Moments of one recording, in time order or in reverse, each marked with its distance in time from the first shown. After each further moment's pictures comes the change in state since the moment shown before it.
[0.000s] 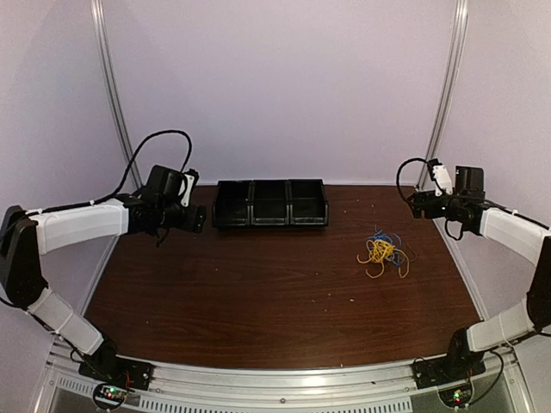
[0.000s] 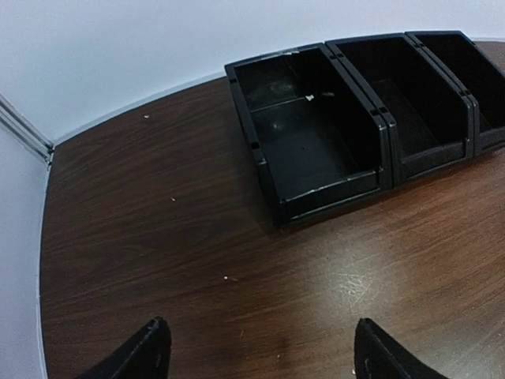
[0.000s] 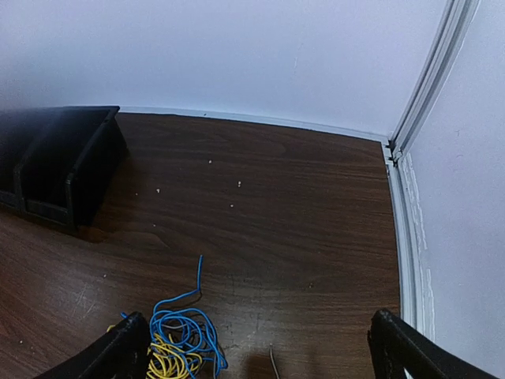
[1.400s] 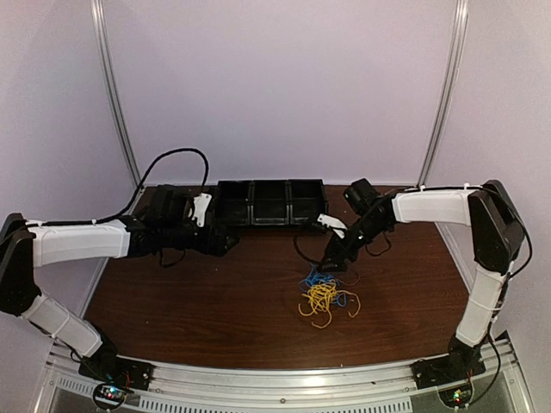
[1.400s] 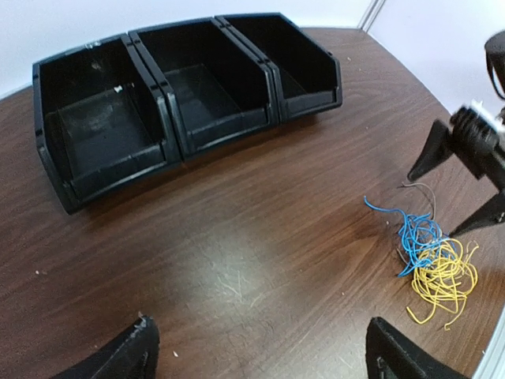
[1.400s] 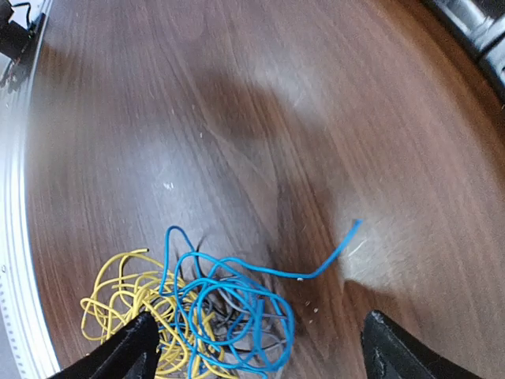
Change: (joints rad) left arm -0.112 -0.051 -0.156 0.198 0.427 -0.141; right arm 0.564 0.555 0.369 -0.508 -0.367 -0.385
